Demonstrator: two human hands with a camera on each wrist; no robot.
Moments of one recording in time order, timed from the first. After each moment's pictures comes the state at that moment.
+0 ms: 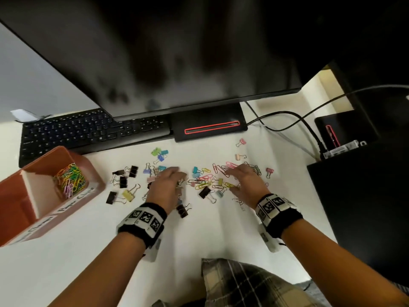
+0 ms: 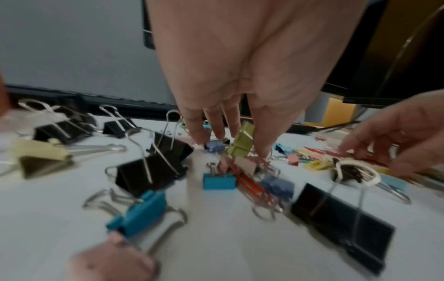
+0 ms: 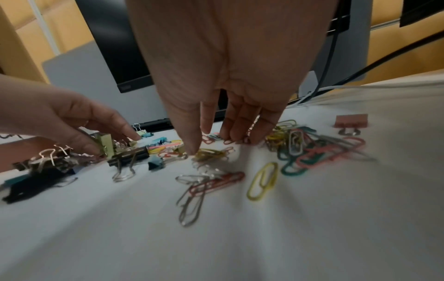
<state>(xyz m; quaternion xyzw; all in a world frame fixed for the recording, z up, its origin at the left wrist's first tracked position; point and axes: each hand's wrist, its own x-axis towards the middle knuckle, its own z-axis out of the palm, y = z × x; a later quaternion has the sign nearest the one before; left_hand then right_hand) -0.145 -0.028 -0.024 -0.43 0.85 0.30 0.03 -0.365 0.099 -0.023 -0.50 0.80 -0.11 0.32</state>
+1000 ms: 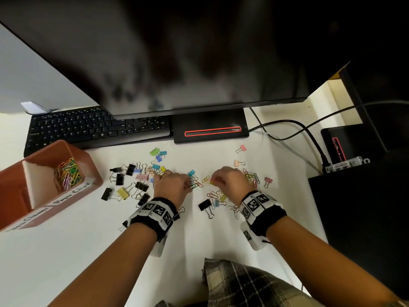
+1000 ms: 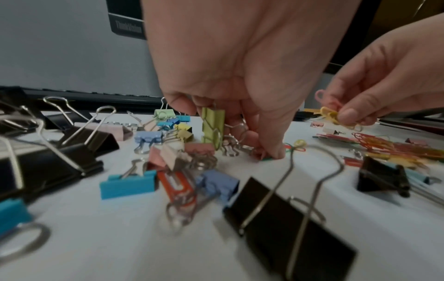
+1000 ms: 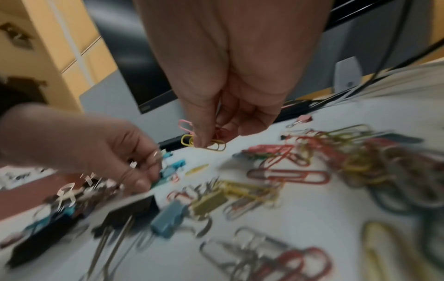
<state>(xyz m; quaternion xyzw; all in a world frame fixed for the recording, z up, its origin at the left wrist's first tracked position) -0.188 -0.018 -0.020 -0.48 0.84 0.21 0.11 -0.362 0.062 -0.013 -0.55 0.74 -0.16 0.36</state>
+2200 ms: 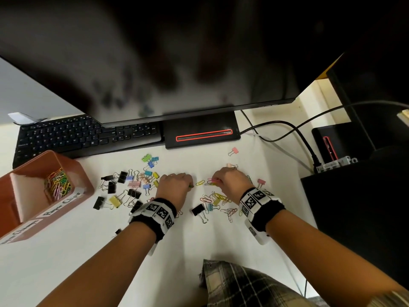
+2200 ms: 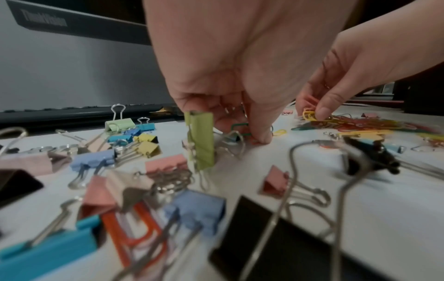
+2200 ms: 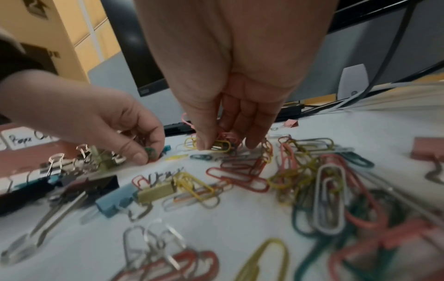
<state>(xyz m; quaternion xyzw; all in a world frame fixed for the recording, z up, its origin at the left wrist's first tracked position) -0.210 -0.021 -0.027 -0.39 0.90 0.16 0.13 -0.388 0.060 -0.021 -0.60 0.73 -0.04 0.32</state>
